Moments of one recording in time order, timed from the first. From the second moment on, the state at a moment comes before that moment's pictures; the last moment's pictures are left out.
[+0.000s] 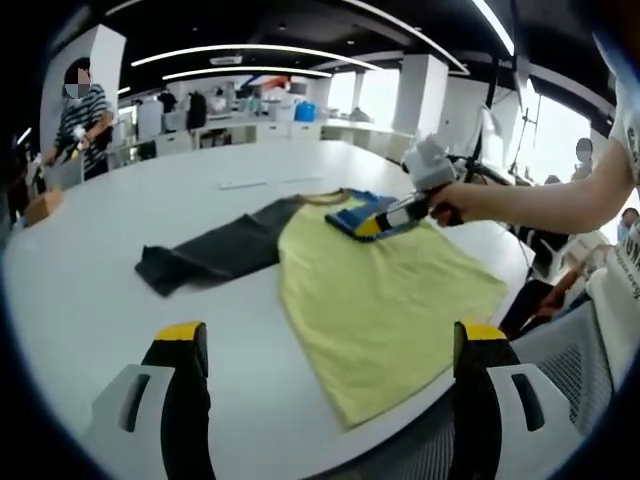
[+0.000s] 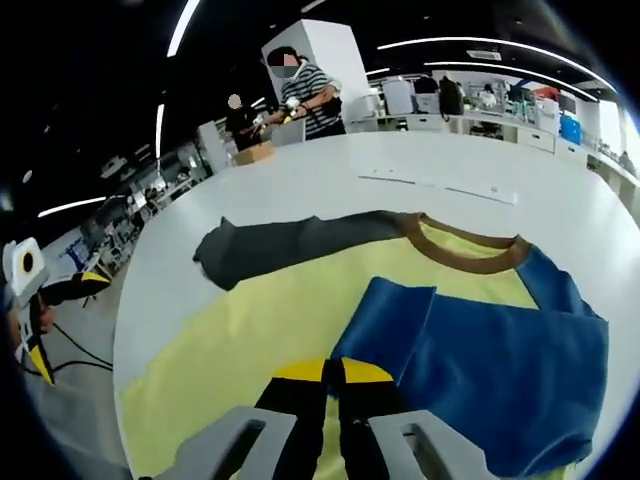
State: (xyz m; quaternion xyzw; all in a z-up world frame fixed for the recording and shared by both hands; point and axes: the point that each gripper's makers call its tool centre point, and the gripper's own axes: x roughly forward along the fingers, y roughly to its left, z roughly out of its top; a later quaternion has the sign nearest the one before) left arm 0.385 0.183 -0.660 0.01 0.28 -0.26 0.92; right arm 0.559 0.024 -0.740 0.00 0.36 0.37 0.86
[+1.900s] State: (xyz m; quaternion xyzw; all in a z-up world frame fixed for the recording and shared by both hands) left arm 0.382 0.190 -0.664 0.03 0.28 -0.26 0.92; right arm 0.575 0.038 -0.701 0.11 0.35 0.30 0.88
